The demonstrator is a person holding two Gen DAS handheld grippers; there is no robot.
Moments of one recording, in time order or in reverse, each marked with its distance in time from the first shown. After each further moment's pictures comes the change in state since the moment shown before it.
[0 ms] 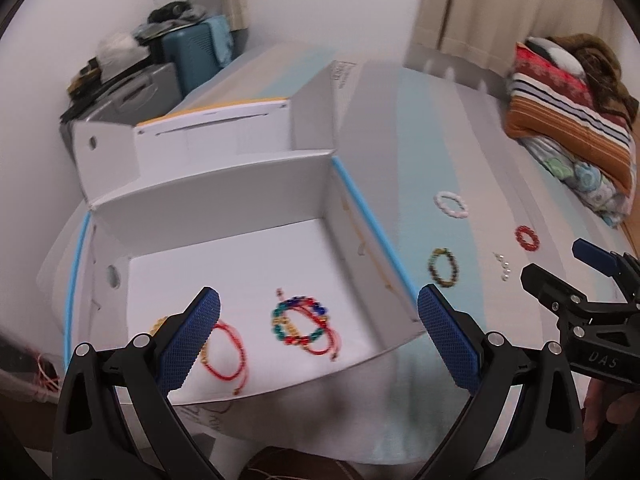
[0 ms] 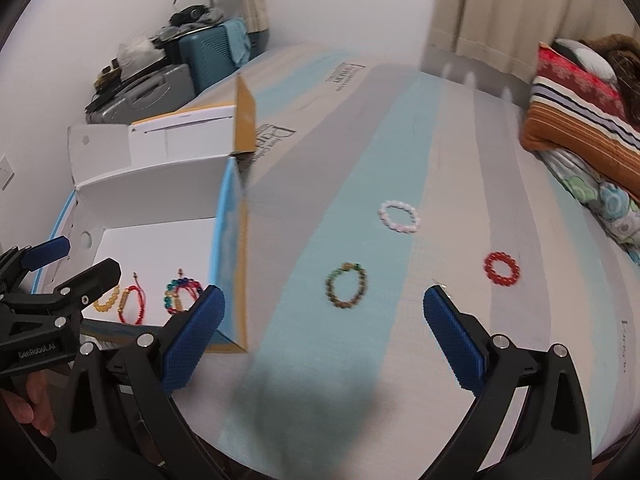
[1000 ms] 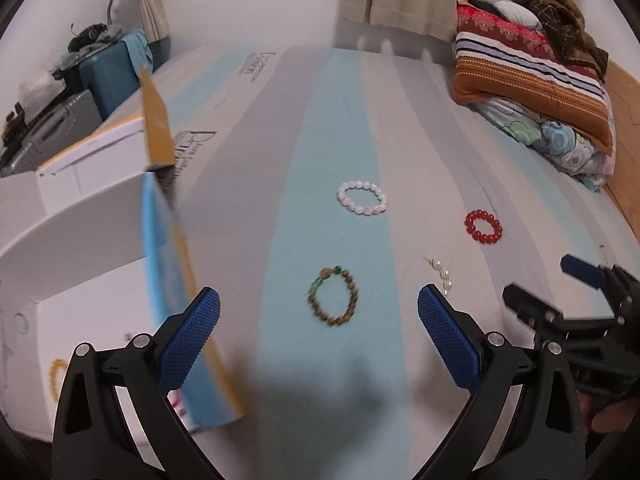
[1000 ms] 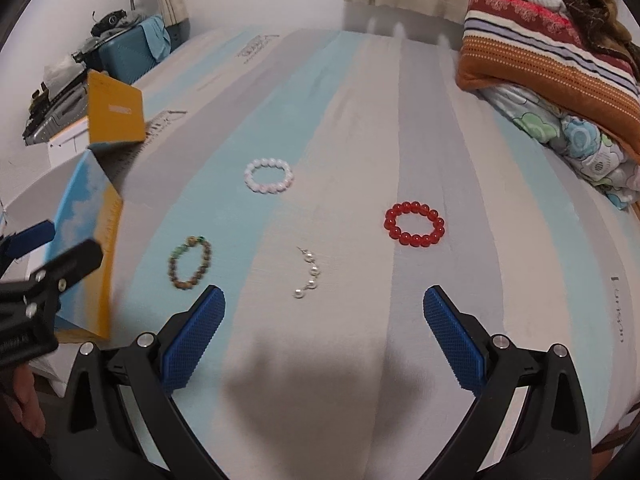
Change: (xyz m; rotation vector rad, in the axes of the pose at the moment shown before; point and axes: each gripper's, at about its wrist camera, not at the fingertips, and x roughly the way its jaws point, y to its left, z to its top) left arm 0.096 -0.161 0.017 0.129 0.023 -0.098; right arm 0.072 -0.164 -0.037 0.133 0.083 -0.106
